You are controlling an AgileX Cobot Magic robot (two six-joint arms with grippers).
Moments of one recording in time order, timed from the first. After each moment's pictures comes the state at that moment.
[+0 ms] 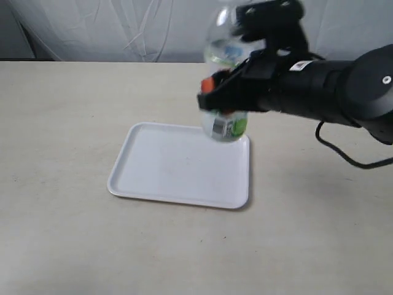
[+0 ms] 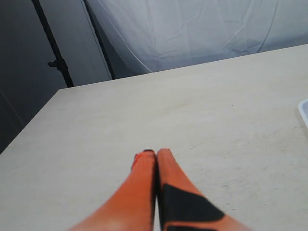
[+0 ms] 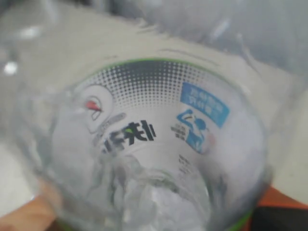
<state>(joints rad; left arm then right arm) 0.04 0.06 0.00 0.22 0.22 -0.04 0.78 1.42 -0.81 0.87 -0.09 -0.72</state>
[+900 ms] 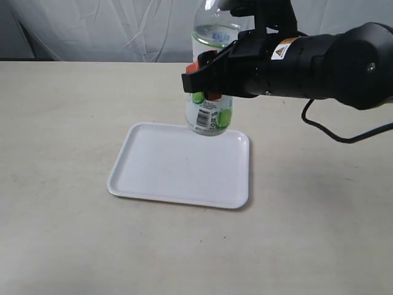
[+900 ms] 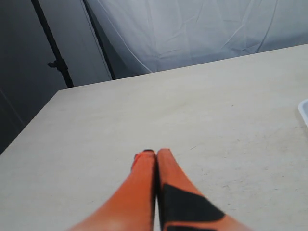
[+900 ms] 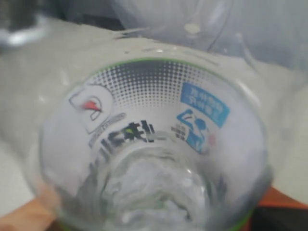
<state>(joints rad) 0.04 0.06 0.00 0.23 0.22 -0.04 0.78 1.45 -0.93 0.37 0.06 -0.22</state>
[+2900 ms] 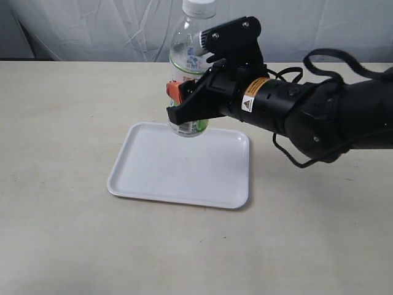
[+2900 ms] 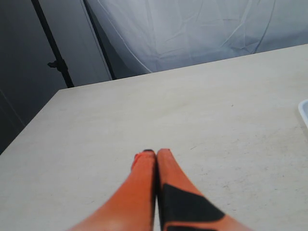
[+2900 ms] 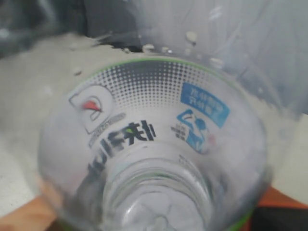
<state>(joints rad) 0.04 0.06 0.00 0.23 0.22 -0.04 0.78 1.67 -0.84 -0.15 -0.43 0.14</state>
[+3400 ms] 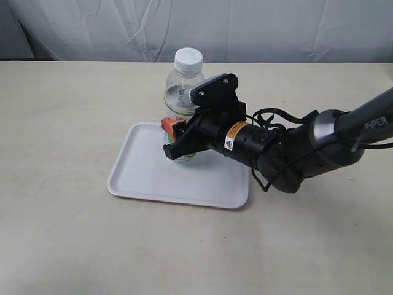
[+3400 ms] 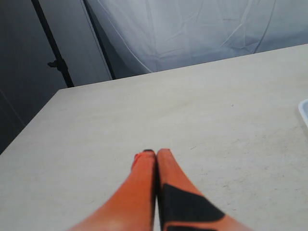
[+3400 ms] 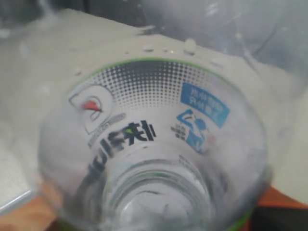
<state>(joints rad) 0.04 0.06 0.00 0.23 0.22 -0.04 0.77 1.99 -0.84 -0.15 -0.76 0.10</state>
